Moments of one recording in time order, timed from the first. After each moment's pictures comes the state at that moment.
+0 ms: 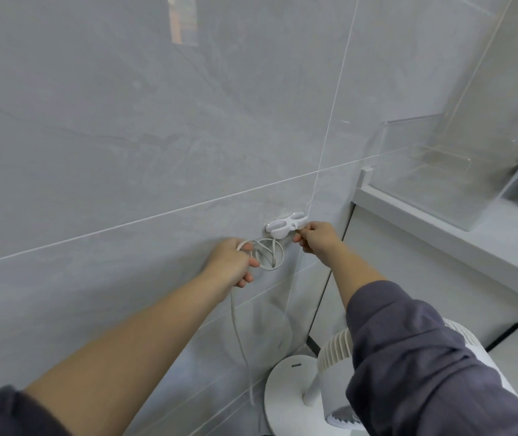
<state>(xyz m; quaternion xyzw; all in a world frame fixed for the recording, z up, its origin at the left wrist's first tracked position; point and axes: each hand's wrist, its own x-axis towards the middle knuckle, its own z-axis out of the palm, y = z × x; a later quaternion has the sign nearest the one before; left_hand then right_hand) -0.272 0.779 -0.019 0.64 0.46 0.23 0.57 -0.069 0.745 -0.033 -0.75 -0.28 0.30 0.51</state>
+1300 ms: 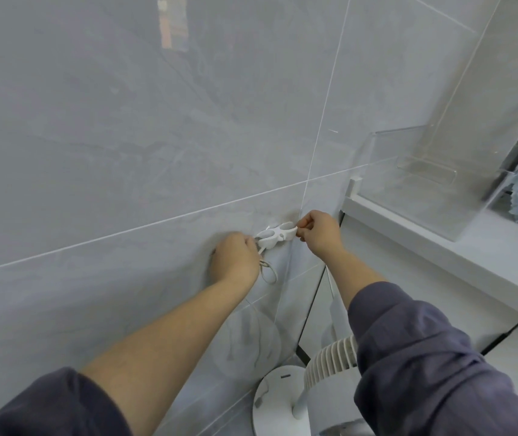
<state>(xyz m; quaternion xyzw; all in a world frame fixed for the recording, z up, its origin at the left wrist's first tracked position) -0.229 0.776 -0.010 0.73 0.50 0.30 0.36 -0.043 0.745 -0.014 -0.83 -0.39 0.08 0.40</state>
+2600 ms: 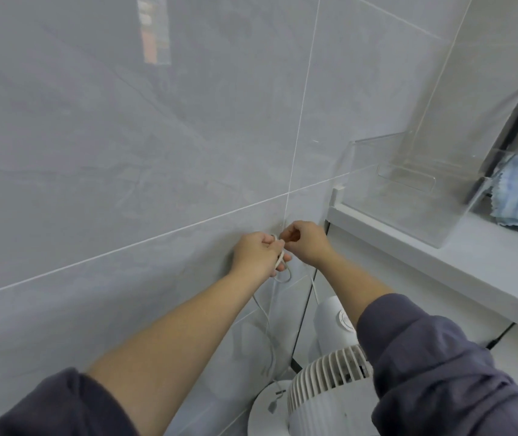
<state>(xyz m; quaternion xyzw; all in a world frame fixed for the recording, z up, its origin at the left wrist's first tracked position) -0.180 0.764 0.017 0.69 0.36 0.28 0.57 -0.028 0.742 -0.003 -0.81 -0.47 0.08 0.34</state>
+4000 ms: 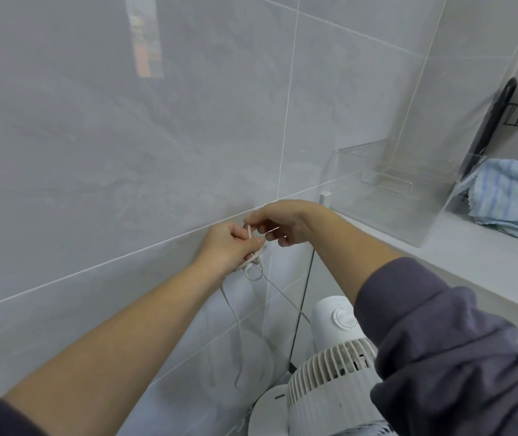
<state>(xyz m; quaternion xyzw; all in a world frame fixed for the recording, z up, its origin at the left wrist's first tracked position) -0.217 0.774 0.050 0.68 0.35 0.32 0.56 -0.078 0.740 0.102 -0.77 -0.37 0.42 0.30</state>
